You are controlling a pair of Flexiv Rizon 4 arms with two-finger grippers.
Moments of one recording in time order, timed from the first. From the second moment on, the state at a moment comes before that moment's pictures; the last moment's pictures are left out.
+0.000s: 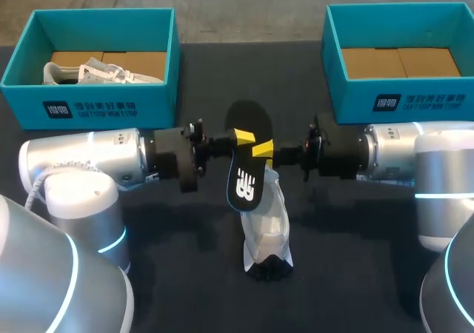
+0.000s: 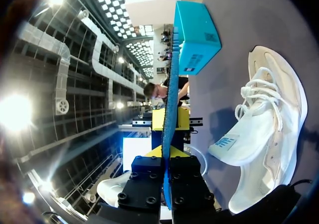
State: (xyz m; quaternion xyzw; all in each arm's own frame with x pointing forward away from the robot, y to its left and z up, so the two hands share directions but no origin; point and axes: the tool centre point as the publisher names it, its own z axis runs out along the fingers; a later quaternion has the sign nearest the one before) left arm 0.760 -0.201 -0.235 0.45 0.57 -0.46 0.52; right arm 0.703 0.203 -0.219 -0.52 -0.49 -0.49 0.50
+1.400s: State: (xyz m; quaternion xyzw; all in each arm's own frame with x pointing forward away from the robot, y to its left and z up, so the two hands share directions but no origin) left arm 0.694 -0.203 -0.239 0.52 0.58 -0.52 0.35; right arm 0.662 0.115 -0.222 -0.49 -0.68 -0.36 0.41
